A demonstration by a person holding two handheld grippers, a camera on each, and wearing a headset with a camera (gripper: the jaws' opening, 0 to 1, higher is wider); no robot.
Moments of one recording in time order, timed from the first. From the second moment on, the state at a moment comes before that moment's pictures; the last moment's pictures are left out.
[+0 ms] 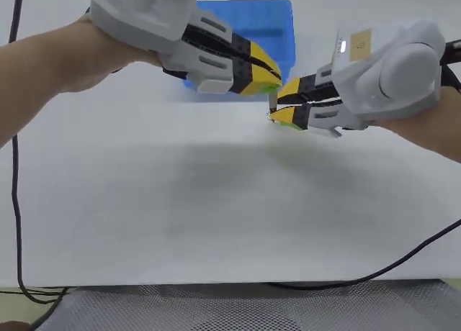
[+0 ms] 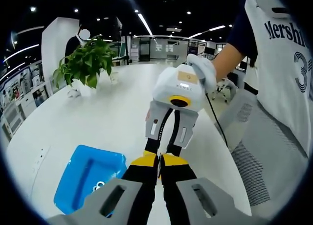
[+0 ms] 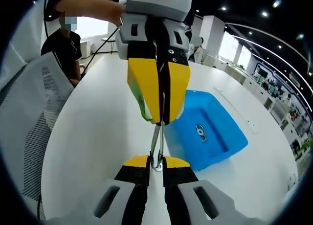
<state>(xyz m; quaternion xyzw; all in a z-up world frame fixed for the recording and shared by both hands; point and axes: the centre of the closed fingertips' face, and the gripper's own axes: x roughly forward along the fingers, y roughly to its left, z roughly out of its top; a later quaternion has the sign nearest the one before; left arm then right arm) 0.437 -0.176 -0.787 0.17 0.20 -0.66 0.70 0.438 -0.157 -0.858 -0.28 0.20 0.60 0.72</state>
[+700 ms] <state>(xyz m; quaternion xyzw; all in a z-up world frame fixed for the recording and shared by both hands) 0.432 -0.177 -0.789 0.17 0.21 -0.67 0.69 0.438 -0.158 -0.862 -0.28 0.21 0.60 0.72</state>
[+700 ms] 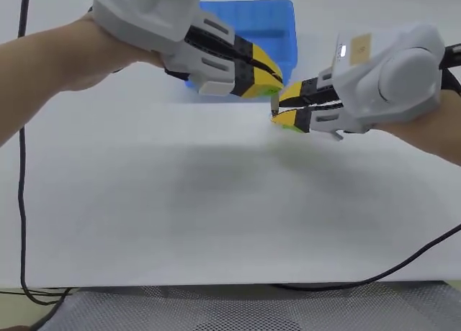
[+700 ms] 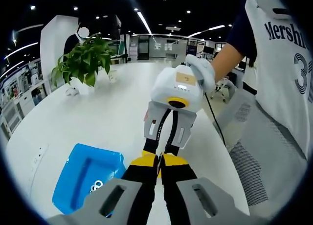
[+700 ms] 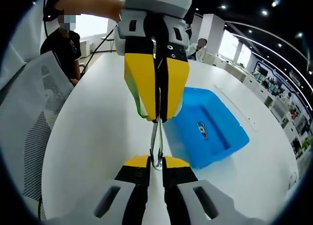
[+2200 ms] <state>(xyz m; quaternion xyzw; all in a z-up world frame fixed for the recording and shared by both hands) 0.436 -0.127 -0.711 0.21 0.17 -0.66 0.70 0.455 -0.106 -0.787 -0.28 0.13 0.62 0.72</state>
